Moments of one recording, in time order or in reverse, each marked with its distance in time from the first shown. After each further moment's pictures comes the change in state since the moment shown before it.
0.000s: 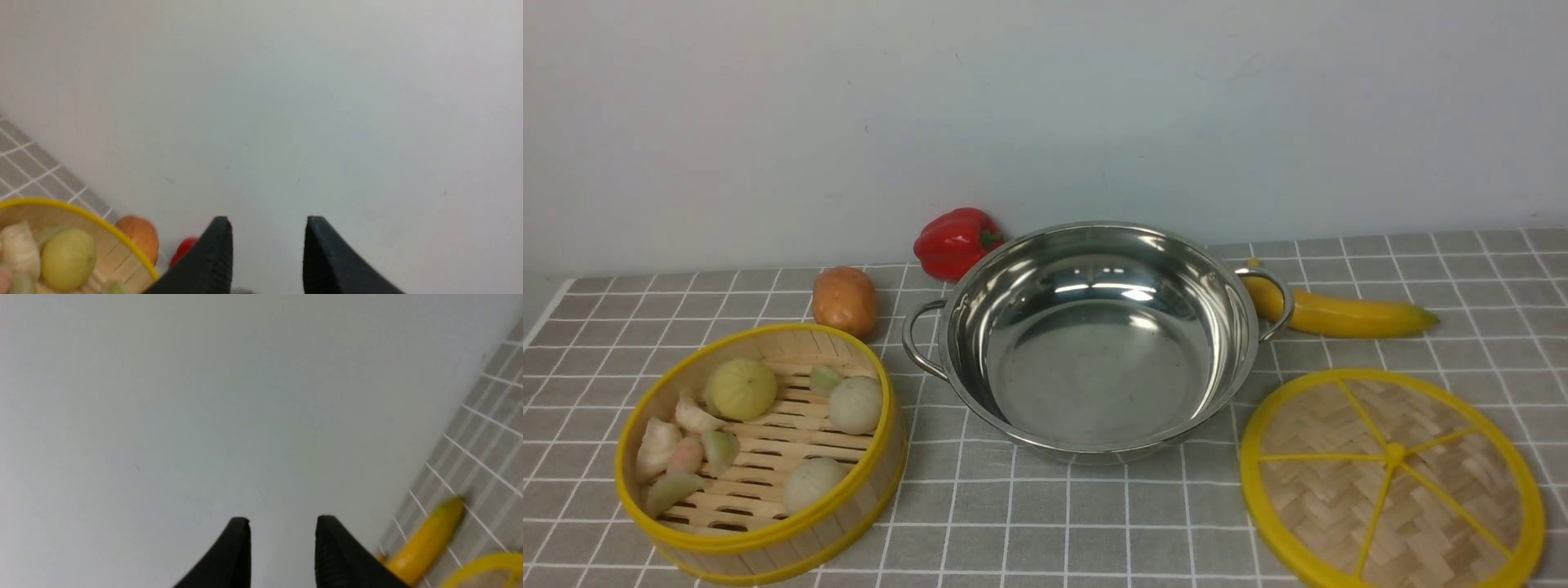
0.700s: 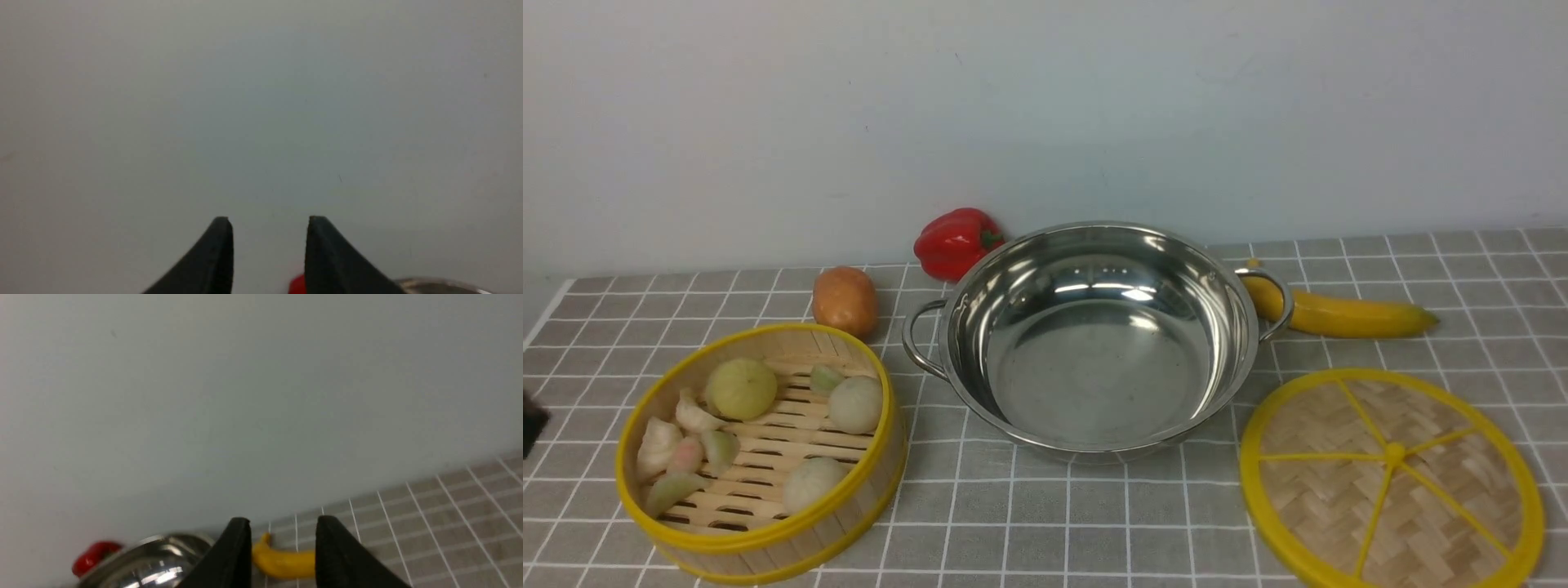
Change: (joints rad) right arm 0.000 0.408 -0.545 -0.602 0.512 -0.166; left arm 0.016 0.561 -0.497 -0.425 0.224 1.181
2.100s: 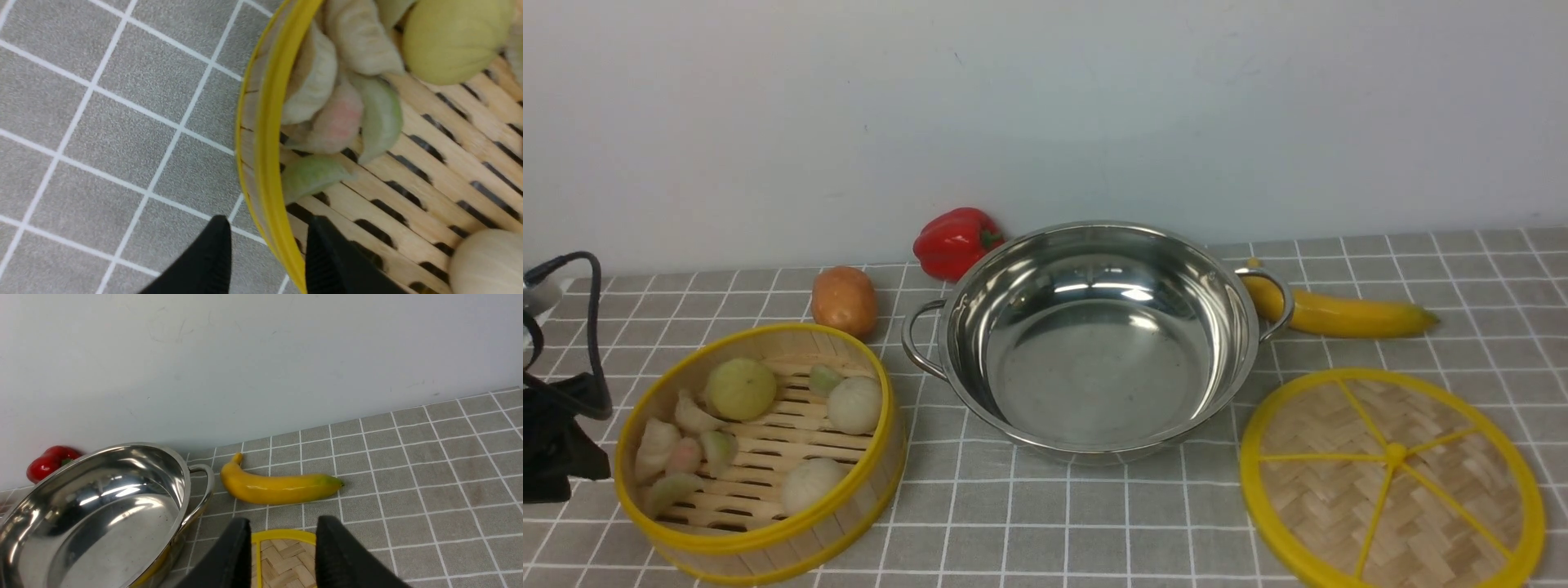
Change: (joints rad) right arm 0.000 0.123 -0.008 0.064 0.063 -0.184; left arm 0.538 1.042 -0.461 0.685 0.776 -0.728
